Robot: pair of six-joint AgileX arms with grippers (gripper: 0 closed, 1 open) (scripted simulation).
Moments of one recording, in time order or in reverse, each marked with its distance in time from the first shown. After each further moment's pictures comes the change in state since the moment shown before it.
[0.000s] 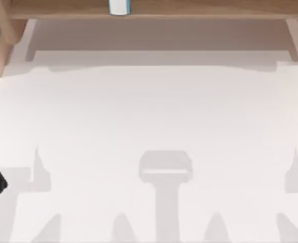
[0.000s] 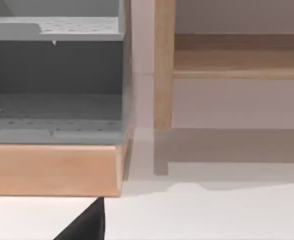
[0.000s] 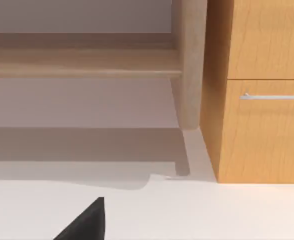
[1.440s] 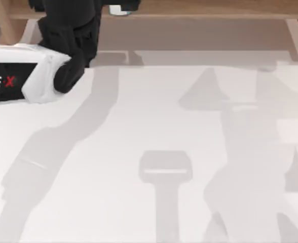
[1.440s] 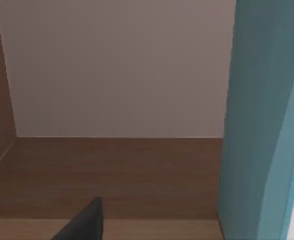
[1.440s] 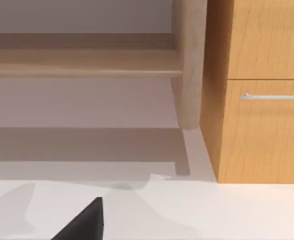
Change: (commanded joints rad) left arm -0.470 1.864 1.148 0.715 -0.432 0.008; right arm 0.000 0.000 0.000 0.000 0.000 0.000
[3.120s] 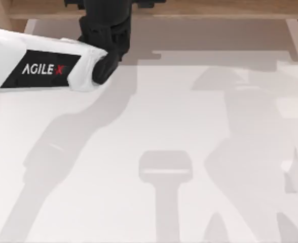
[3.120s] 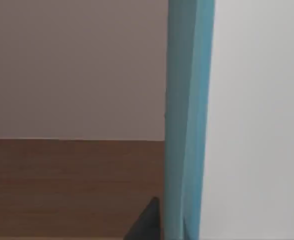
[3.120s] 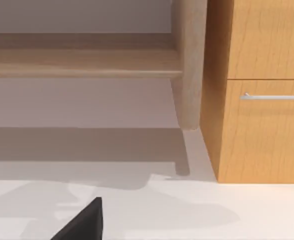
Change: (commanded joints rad) left arm -0.034 0.258 0.229 0.048 -0.030 0.000; right arm 0.000 0.000 0.000 0.000 0.000 0.000
